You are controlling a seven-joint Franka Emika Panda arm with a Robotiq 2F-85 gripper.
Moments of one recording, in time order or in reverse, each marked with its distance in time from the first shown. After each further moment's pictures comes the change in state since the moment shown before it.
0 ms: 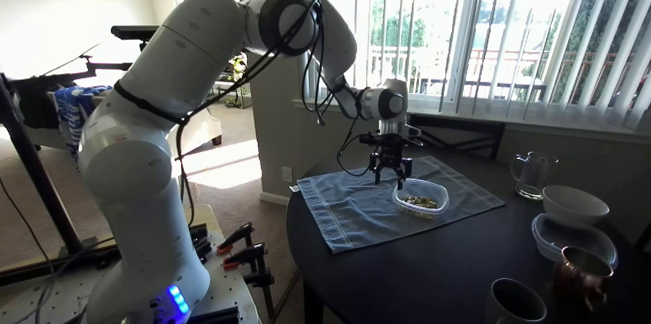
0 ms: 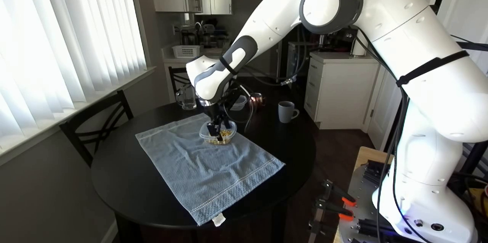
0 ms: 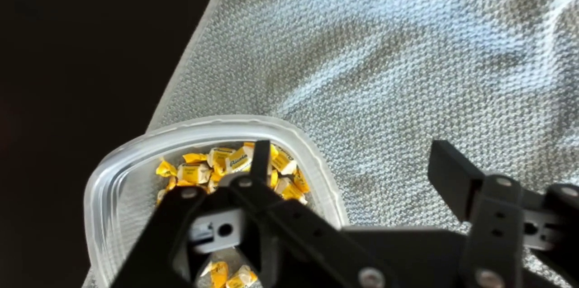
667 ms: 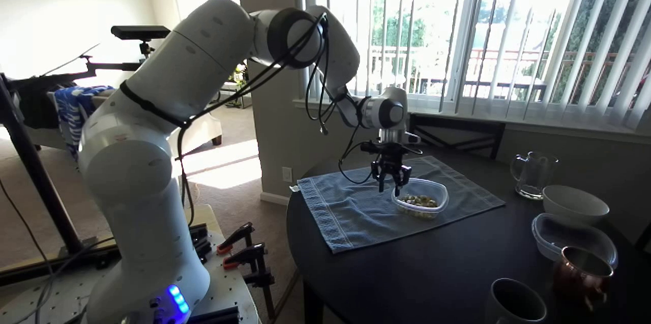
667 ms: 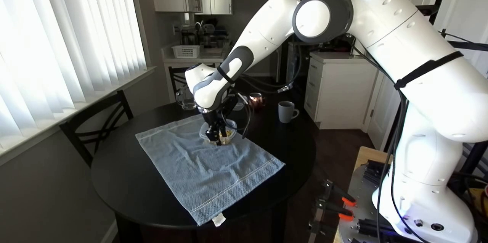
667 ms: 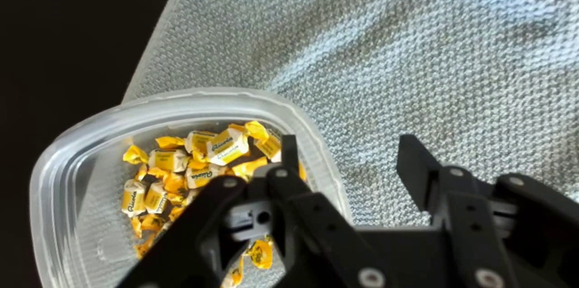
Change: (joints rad) arm 0.001 0.080 0.002 0.056 0.000 0.046 0.000
